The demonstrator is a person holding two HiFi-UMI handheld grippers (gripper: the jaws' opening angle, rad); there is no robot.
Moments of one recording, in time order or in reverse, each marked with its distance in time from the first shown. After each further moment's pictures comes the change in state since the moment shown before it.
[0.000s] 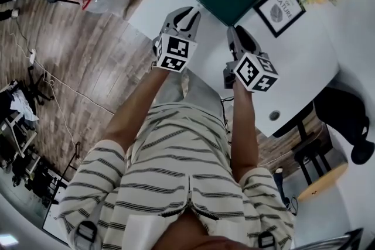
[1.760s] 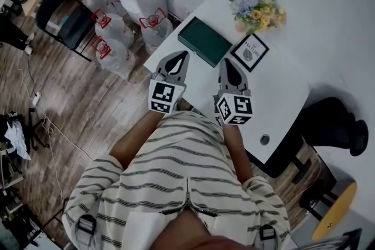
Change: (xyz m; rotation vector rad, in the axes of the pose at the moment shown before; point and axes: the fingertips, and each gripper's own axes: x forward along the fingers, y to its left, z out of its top) left arm -0.201 -0.016 0.151 -0.015 -0.439 0.053; right arm -0.152 0.148 0.086 -0.464 -0.525 0.024
